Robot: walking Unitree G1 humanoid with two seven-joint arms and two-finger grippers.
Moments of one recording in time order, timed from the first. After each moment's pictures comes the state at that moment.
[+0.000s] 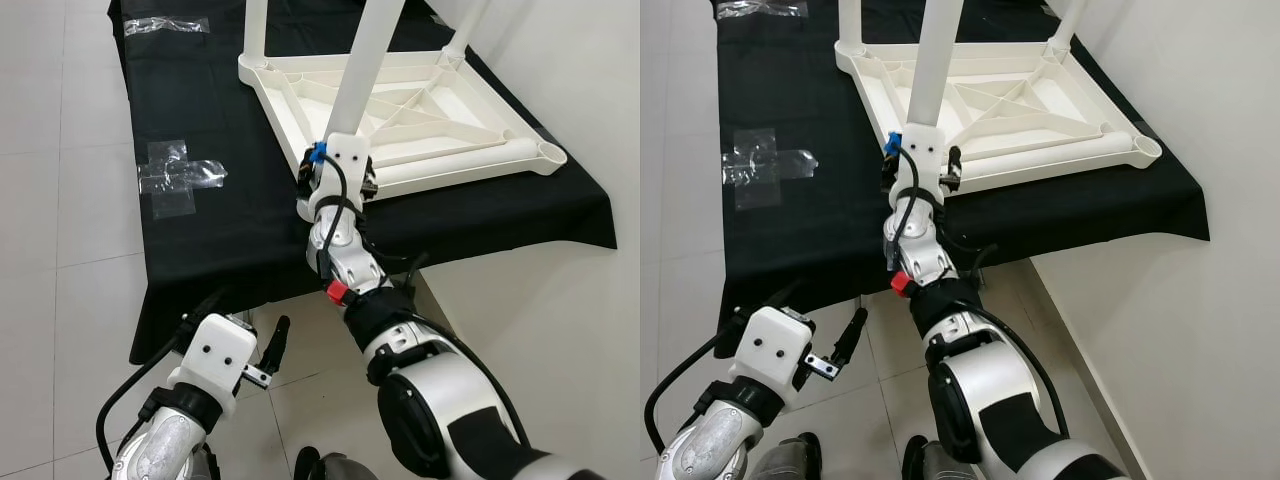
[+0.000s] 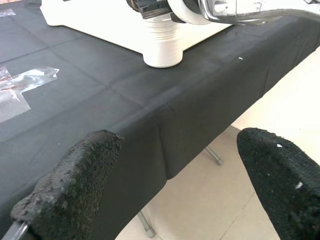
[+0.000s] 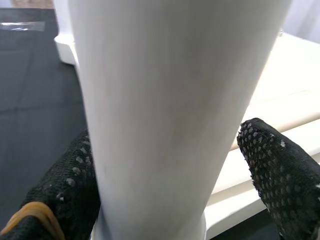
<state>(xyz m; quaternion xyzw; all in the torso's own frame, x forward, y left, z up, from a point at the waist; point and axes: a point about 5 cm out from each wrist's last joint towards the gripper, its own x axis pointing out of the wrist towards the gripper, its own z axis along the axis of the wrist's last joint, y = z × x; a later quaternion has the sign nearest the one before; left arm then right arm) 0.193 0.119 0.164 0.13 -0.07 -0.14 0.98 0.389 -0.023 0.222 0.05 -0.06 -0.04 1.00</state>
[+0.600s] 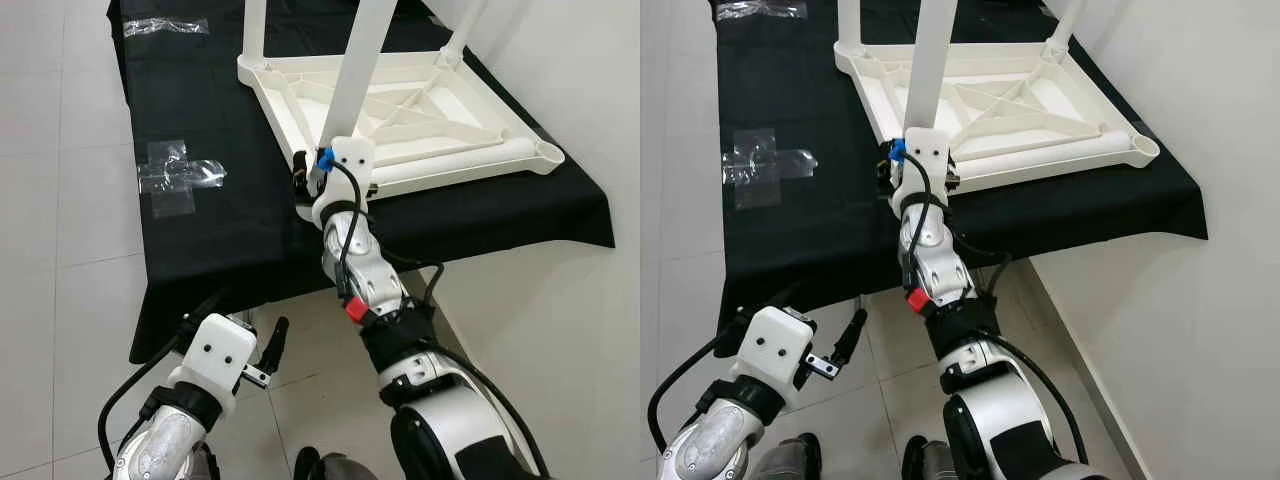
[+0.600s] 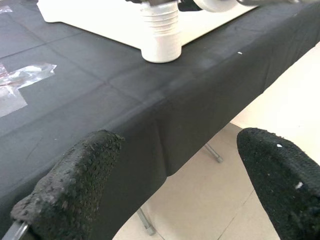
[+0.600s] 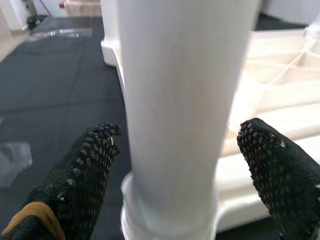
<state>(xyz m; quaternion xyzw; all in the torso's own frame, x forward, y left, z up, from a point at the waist) 0.195 0.120 0.161 0.13 -0.06 -0.14 0.98 0.373 -0.034 0.221 0.05 -0.06 0.05 1.00</state>
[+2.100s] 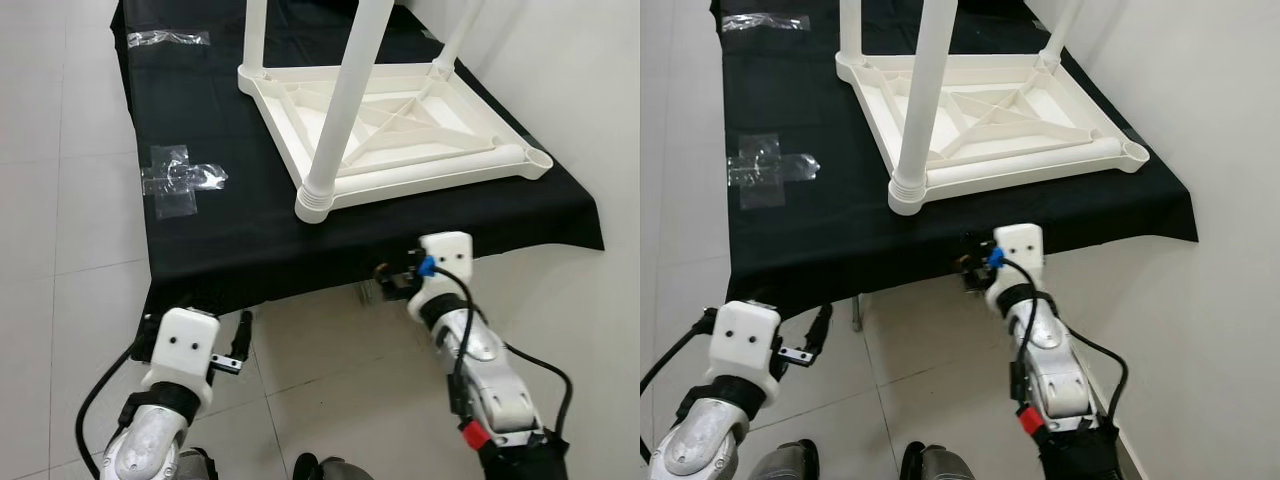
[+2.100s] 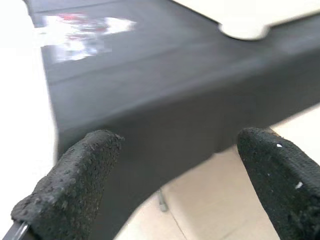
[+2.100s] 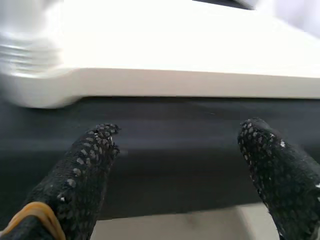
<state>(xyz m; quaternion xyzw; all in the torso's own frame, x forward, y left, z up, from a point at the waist) 0.202 0.155 0.150 0.06 -0.01 0.00 1.00 0.310 -0.186 0.155 -0.04 -0.02 0.01 1.00</state>
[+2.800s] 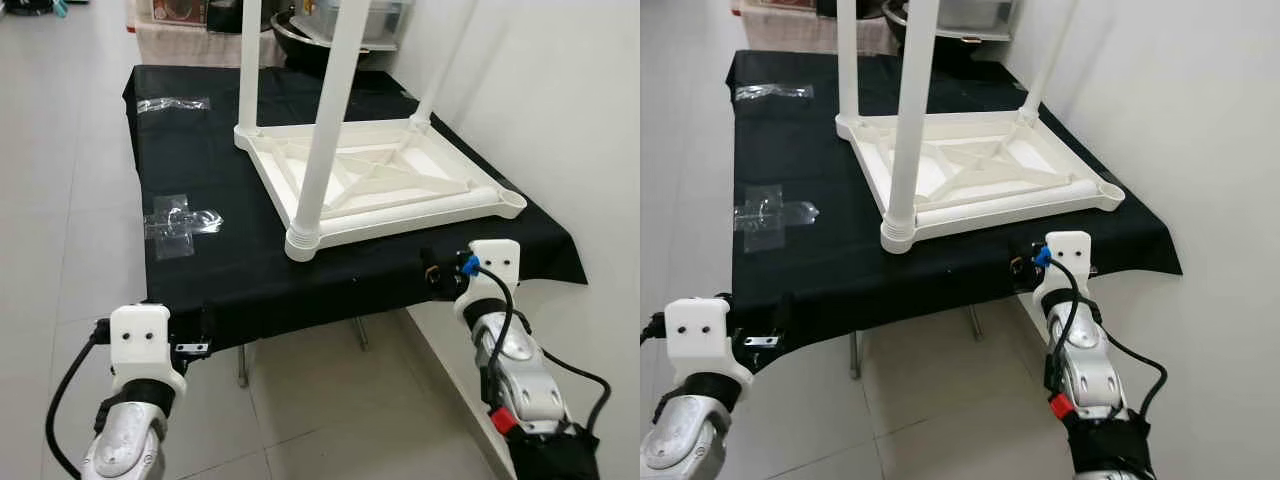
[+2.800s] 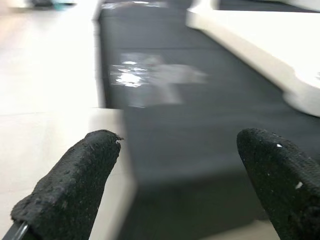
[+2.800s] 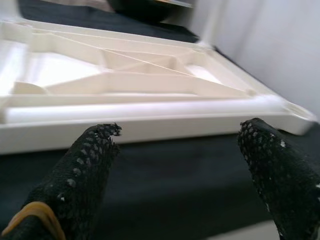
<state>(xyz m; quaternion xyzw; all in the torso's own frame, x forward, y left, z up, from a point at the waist) 0.206 0.187 0.153 0.02 0.00 0.08 1.00 0.317 -0.198 0.141 -0.03 0.00 -0.02 1.00</state>
